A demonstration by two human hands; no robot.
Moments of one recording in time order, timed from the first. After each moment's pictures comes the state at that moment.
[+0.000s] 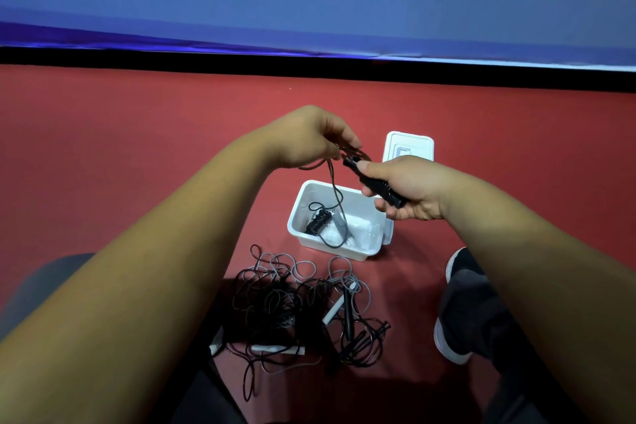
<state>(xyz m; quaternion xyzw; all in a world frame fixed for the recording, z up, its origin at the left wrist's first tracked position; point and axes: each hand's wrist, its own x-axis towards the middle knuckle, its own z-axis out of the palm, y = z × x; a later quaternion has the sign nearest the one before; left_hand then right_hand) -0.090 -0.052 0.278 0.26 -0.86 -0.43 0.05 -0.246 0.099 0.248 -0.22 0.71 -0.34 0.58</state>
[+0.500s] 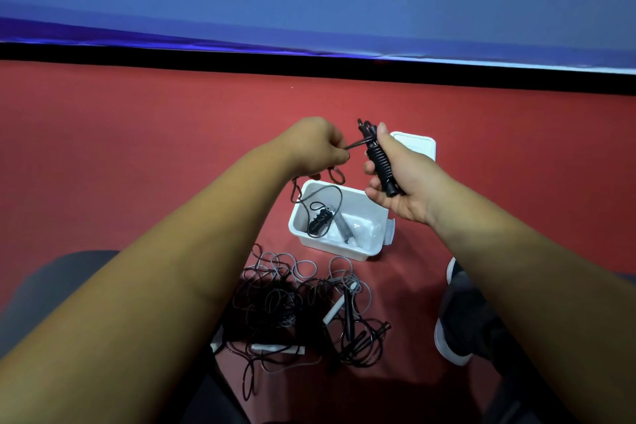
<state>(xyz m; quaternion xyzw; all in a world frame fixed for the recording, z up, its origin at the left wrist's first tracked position) -0.099 -0.045 0.261 0.36 -0.87 -0.33 0.02 -0.234 0.089 0.243 -0.11 0.63 -0.54 0.55</state>
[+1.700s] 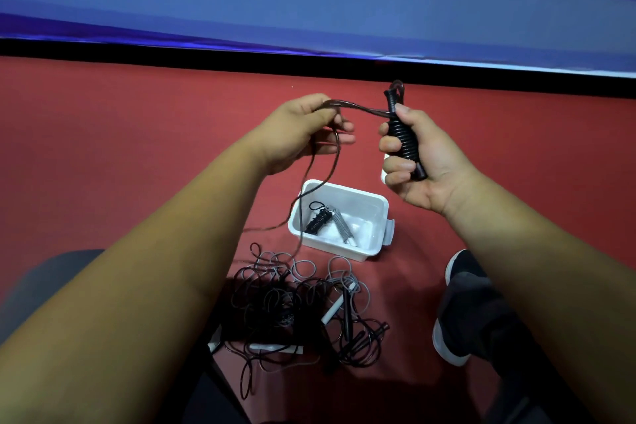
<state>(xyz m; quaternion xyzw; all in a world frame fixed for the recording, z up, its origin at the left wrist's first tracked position) -0.081 -0.055 0.262 0.27 -0.65 -0.69 0.17 -0.254 0.094 0.266 -0.15 0.47 -0.59 0.64</state>
